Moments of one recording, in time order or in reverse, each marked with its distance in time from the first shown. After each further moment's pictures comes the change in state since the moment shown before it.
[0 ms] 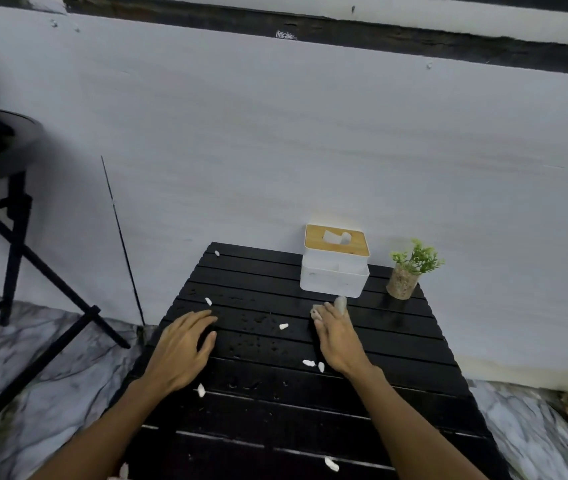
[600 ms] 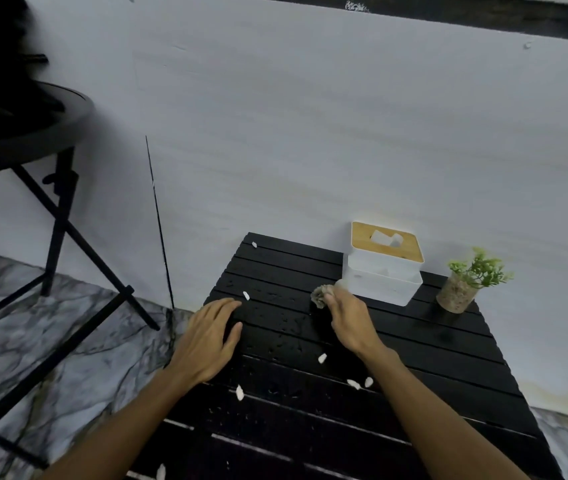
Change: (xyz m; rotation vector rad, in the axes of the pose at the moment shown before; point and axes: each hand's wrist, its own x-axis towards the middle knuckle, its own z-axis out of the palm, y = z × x) left_hand 0.004 -0.027 -0.004 0.001 0.030 -0.007; right_hand 0.044 -0.071 0.005 0.246 0.007 -0.099
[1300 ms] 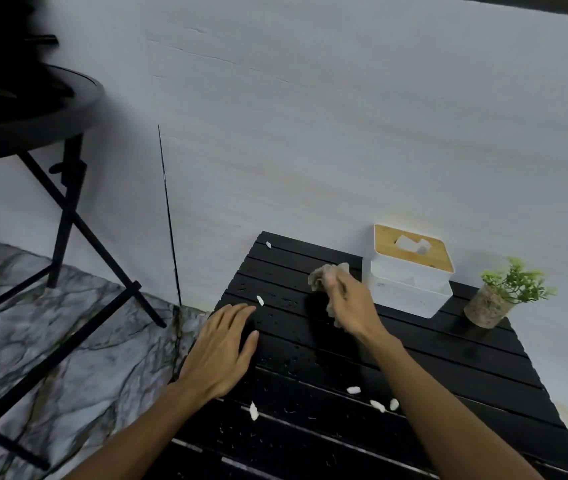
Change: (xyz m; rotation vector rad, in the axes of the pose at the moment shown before) left_hand 0.003 -0.004 0.010 -0.028 -0.039 -0.031; right_hand 0.045 -0.029 0.016 0.107 -0.078 0.064
